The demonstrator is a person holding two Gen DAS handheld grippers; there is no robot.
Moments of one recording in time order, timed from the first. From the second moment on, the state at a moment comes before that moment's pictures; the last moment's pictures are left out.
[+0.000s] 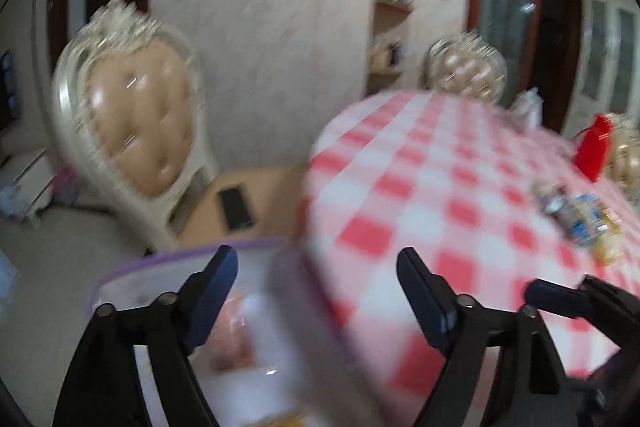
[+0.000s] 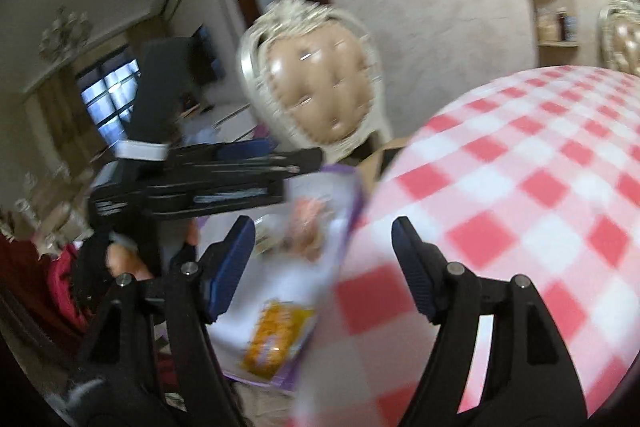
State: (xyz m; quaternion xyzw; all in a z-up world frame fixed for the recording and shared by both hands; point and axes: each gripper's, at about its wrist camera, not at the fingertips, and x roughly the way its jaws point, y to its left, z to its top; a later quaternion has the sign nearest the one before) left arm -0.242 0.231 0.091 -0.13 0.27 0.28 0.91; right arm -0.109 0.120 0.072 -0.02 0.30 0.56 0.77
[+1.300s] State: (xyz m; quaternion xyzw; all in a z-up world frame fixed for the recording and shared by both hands) left arm 0.115 -0.010 0.012 -0.05 0.45 -0.03 0.89; right arm 0.032 -0.223 0.059 0.24 0.33 0.04 0.91
